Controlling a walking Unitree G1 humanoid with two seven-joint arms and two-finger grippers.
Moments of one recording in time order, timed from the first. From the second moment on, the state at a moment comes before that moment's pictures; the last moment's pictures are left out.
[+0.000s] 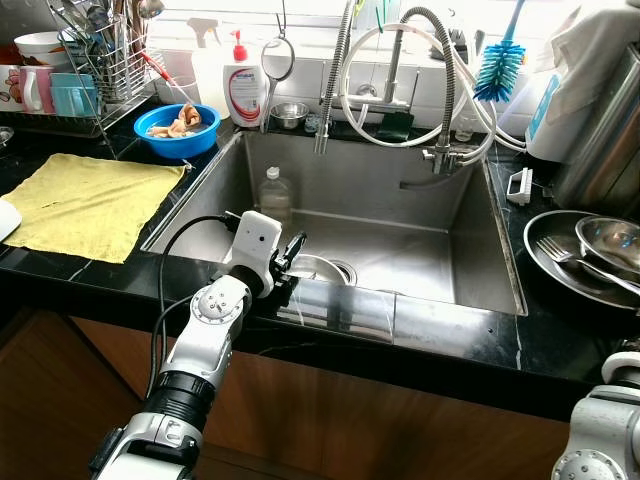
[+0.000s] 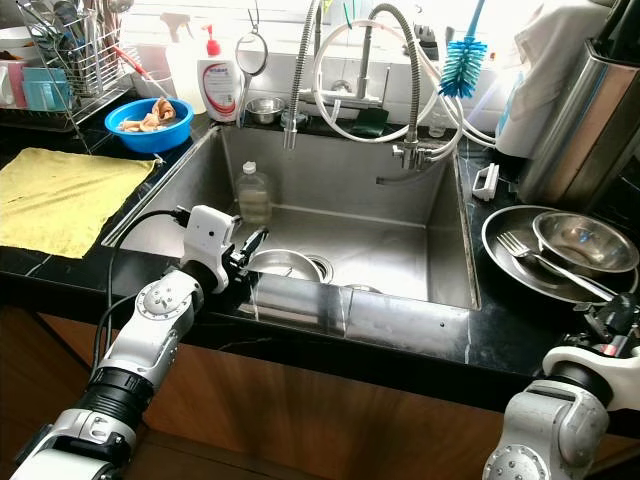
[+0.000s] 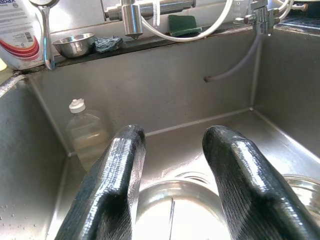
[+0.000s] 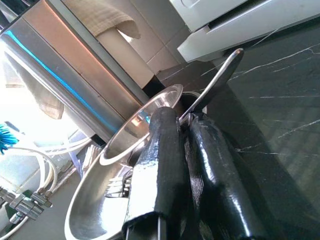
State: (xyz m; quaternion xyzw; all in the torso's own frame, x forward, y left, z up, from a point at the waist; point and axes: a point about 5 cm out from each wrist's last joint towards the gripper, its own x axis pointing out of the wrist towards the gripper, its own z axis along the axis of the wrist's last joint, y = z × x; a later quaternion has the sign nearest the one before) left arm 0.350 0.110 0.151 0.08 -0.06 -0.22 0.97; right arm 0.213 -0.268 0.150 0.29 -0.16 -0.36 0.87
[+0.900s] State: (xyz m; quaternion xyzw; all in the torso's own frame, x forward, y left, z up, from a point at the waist) left arm 0.350 0.109 0.152 0.08 -0.06 -0.22 0.97; right arm 0.219 -0.261 0.140 0.29 -0.13 -0.34 0.88
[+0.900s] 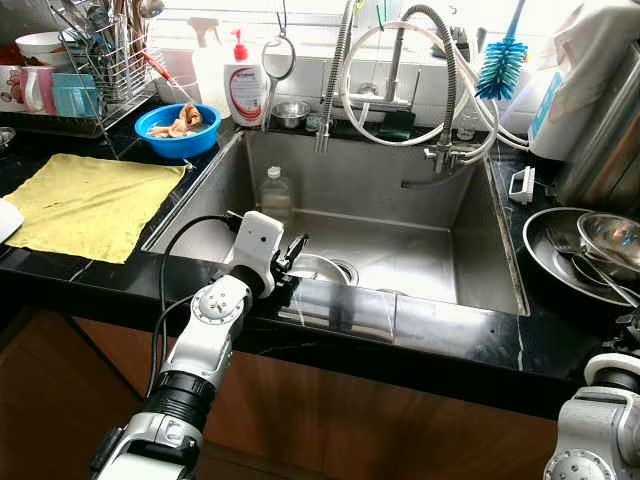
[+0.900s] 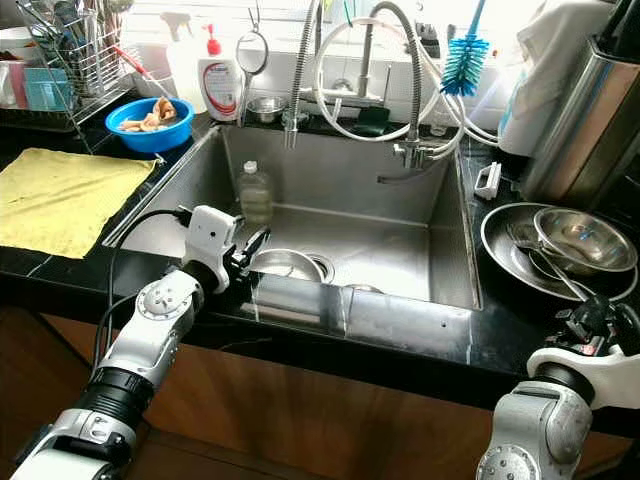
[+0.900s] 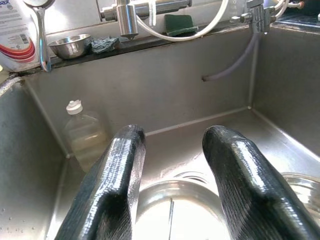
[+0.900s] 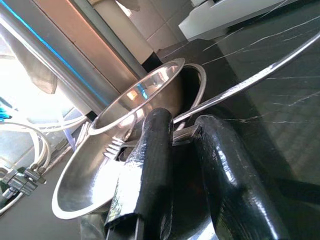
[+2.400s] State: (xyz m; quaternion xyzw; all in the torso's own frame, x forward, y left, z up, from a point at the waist) left arm 0.350 0.108 0.153 0.09 -0.06 -0.22 0.97; right arm 0.245 -0.223 0.179 0.29 -0.16 -0.15 0.93
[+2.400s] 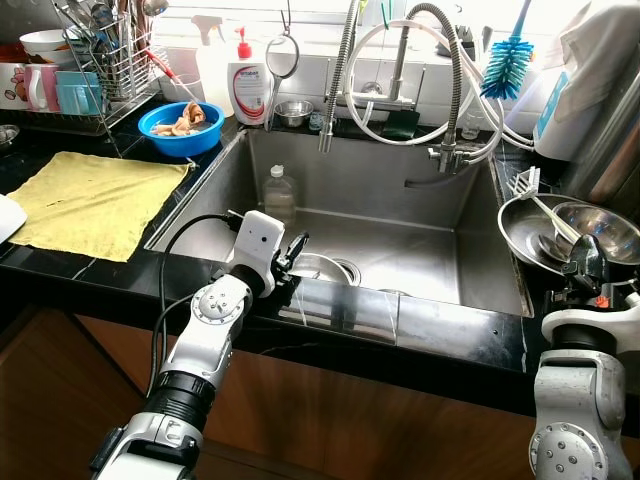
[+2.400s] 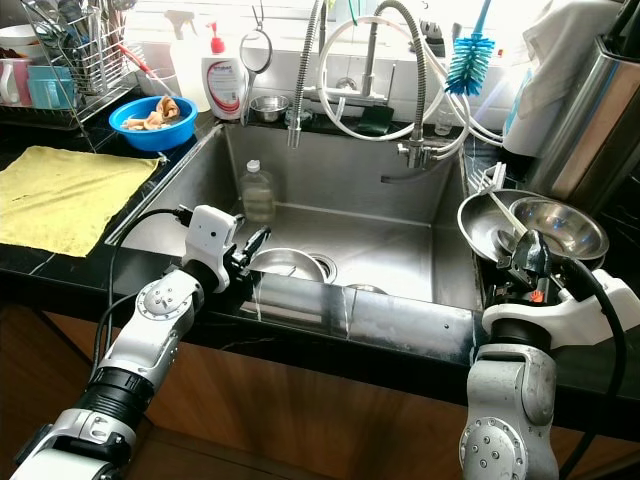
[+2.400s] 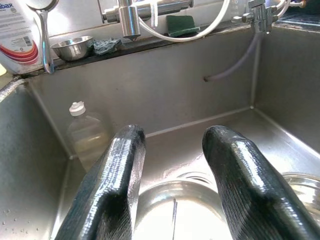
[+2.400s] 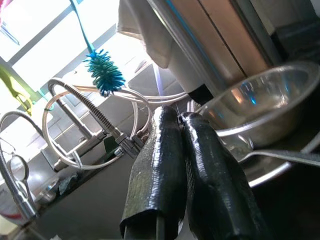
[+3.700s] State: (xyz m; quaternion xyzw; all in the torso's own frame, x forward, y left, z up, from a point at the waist) left arm 0.366 0.119 0.212 -0.25 -0.09 -0.21 0.94; right arm 0.219 -0.160 0.171 0.33 -0.13 0.20 0.91
